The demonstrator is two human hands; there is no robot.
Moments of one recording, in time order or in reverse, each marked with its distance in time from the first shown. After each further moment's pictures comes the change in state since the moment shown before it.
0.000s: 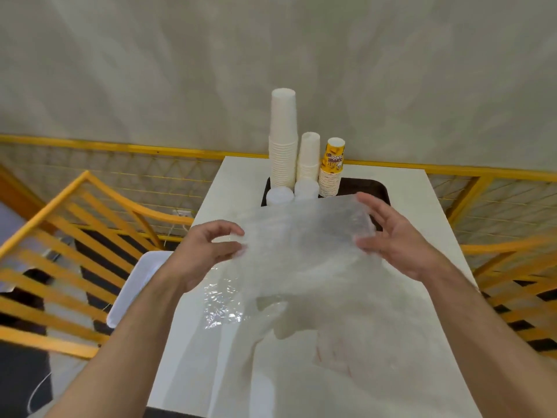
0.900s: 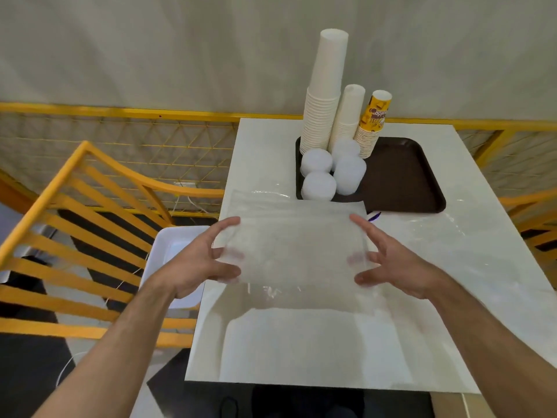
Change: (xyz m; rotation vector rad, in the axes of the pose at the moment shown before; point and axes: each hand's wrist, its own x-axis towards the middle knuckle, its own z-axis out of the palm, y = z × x) left_hand 0.001 -0.054 -0.172 0.195 -0.316 -0.259; right_hand -0.014 0.079 0.153 -0.092 -0.104 0.333
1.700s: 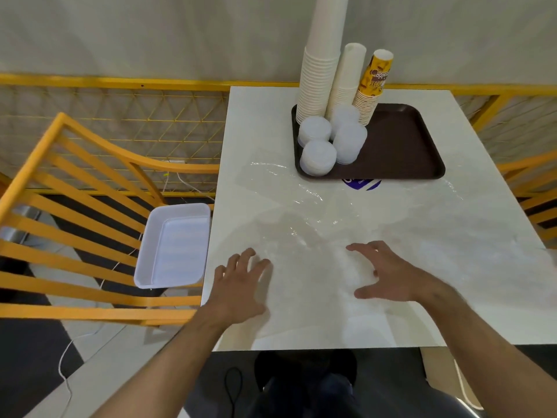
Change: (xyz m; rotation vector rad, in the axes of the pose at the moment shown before) left_hand 0.001 -0.111 0.057 1.328 0.019 0.076; right_hand -0.020 0.063 0.033 -0.824 0.055 0.281
